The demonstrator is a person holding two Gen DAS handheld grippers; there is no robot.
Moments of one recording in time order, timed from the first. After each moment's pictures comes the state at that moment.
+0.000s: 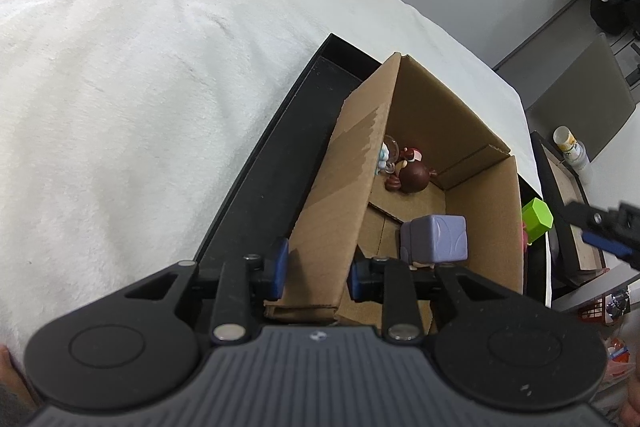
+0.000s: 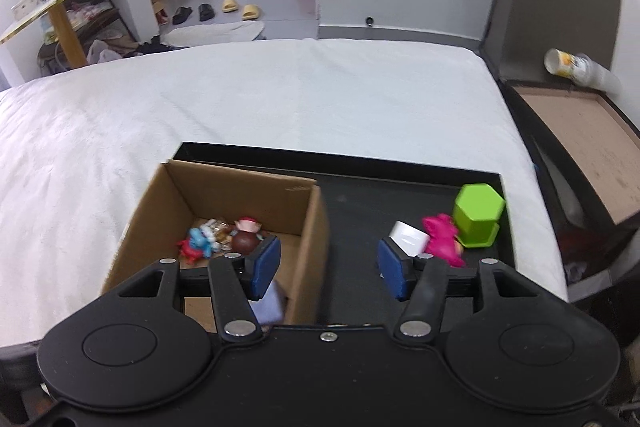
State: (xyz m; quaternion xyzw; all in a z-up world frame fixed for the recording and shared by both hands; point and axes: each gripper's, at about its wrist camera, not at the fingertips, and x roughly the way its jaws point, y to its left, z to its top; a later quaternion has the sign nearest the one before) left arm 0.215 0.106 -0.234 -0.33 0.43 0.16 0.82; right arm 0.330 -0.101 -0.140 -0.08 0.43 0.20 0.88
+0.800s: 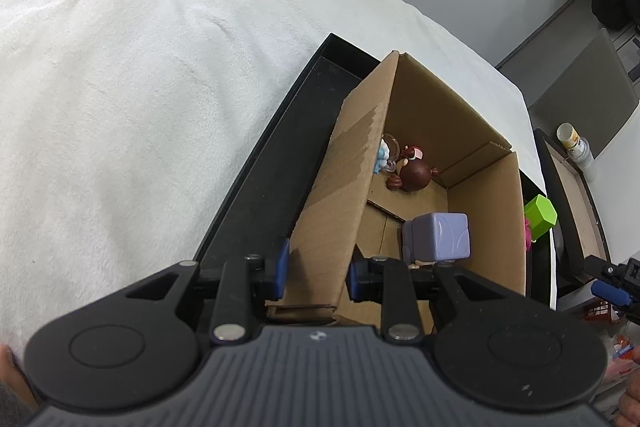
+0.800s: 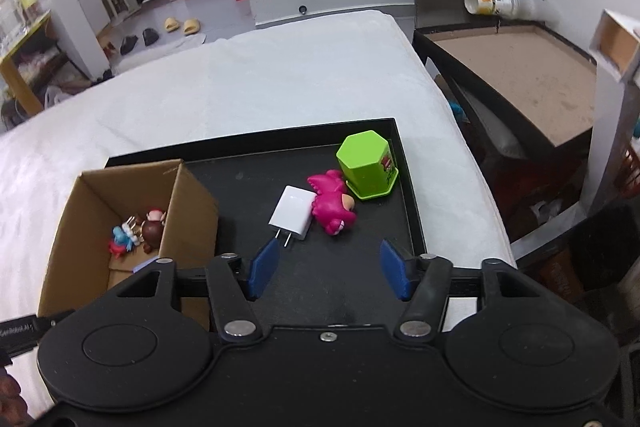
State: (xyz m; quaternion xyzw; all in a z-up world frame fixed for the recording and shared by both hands) left arm 0.215 0.102 -0.234 -0.32 0.43 0.16 0.83; right arm 0.344 -0.202 -0.166 0.01 0.45 0.14 0.88
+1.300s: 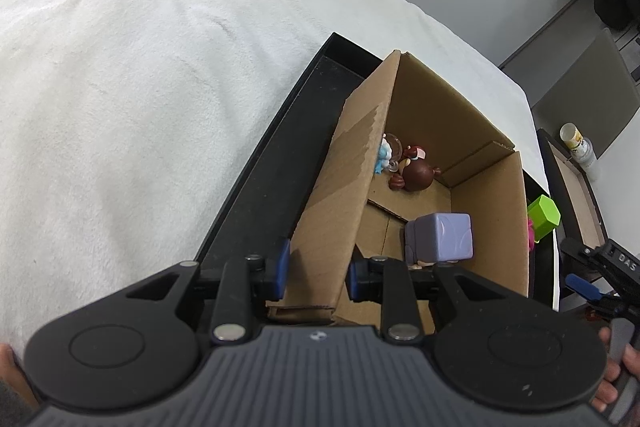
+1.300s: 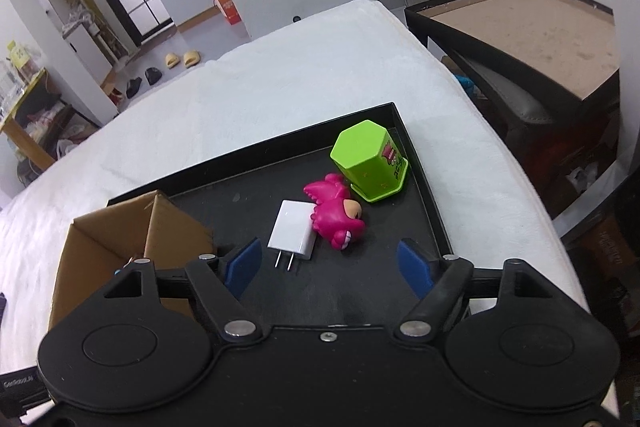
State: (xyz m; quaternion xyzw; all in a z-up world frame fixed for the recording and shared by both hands) left arm 0.217 0.102 -0.236 -0.32 0.44 0.16 0.82; right arm 0.370 -0.220 -0.210 0.11 0.44 0.16 0.88
